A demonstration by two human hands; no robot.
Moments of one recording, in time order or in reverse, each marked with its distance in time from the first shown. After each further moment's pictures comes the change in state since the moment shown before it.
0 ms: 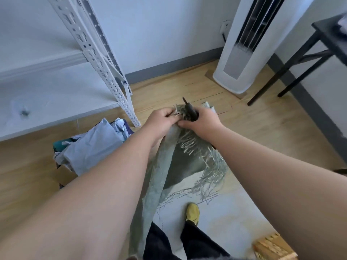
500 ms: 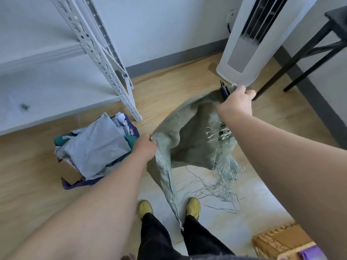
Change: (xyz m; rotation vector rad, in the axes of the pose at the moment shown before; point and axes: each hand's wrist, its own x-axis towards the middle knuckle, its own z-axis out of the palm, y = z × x) left_hand -0.005 -0.091 -0.016 0.416 0.119 -0.361; right_hand 0.034 0.025 -0.034 -0.130 0.319 0.394
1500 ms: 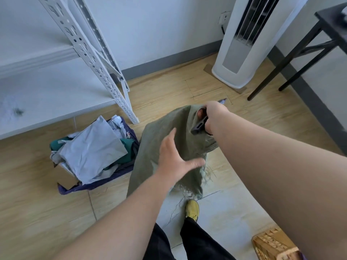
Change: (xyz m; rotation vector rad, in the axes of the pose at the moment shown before) left_hand -0.072 0.028 0.054 -0.114 -0.047 0.386; right_hand 0.001 -0.007 0.031 0.996 -0.344 0.451
